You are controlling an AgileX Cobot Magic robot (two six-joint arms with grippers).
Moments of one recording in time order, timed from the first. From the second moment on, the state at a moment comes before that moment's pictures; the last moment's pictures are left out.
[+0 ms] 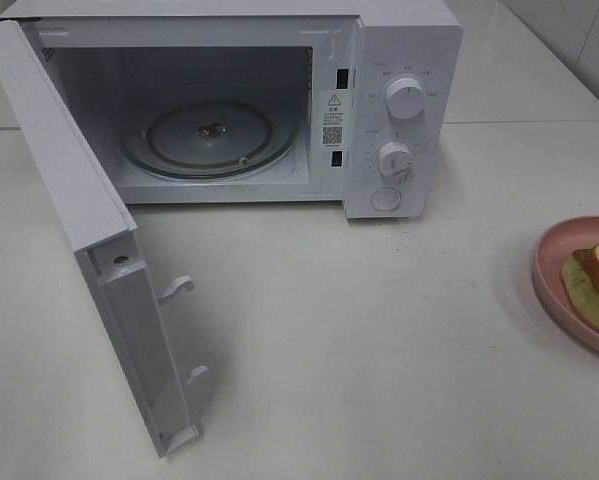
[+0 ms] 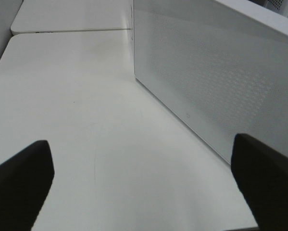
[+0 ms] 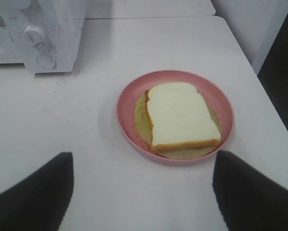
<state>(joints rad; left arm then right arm) -0.04 0.02 -0.54 -0.09 1.01 0.05 -0.02 0.00 -0.50 -0.05 1.00 0.05</state>
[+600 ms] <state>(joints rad) -0.04 0.46 -0.53 -0.09 0.75 0.05 -0.02 0.00 -0.50 -0.05 1.00 0.05</state>
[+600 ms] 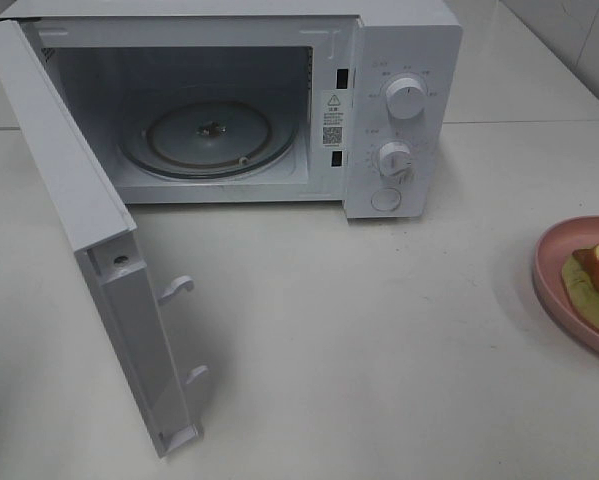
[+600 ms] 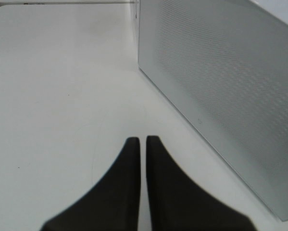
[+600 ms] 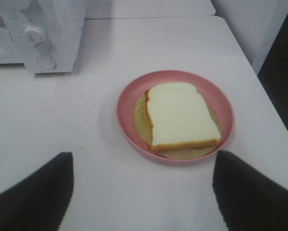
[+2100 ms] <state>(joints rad) -0.04 1.38 -0.30 0.28 -0.77 -0.19 -0.02 0.00 -0.50 -0.05 1.00 0.05</state>
